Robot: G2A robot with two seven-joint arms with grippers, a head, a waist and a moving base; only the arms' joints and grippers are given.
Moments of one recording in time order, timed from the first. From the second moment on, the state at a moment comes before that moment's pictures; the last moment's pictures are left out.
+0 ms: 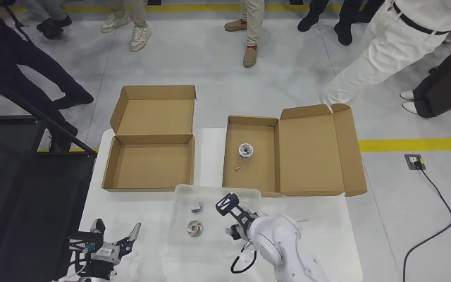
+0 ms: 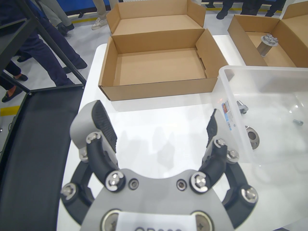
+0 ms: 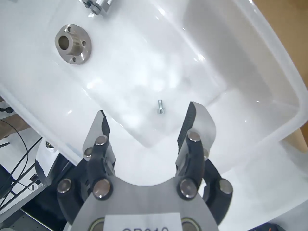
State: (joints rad) left arm 1.83 -1.17 -1.70 -1.87 1.25 -0.04 0.17; right arm -1.07 -1.59 1.11 -1.55 -1.48 -0.26 1.15
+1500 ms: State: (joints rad) left arm 1.83 -1.17 -1.70 -1.87 1.25 -0.04 0.17; right arm -0.86 -1.60 1.03 -1.24 -1.41 -0.19 1.23
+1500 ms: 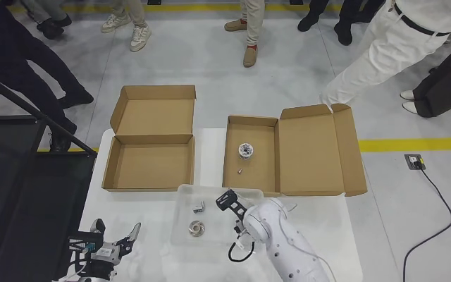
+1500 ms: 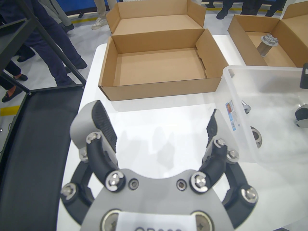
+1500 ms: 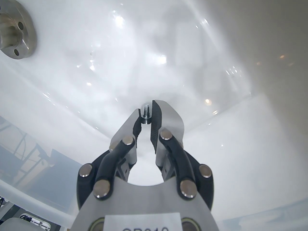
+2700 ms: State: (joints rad) left arm 1.83 -1.17 -1.70 -1.87 1.25 -0.04 0.17; right arm -0.85 -1.59 1.16 -1.41 -1.33 0.07 0.74
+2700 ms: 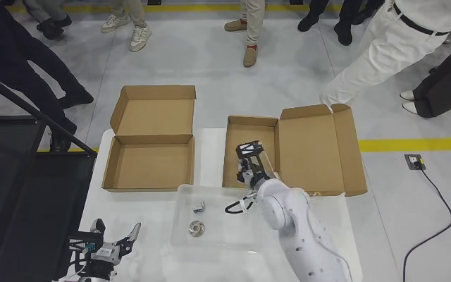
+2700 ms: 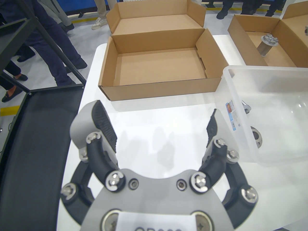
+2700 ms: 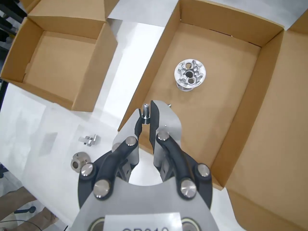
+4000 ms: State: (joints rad) left arm 1.83 -1.17 -1.70 -1.87 1.25 -0.04 0.17; right arm -0.48 -1.67 1.05 -0.67 -1.26 0.16 0.72
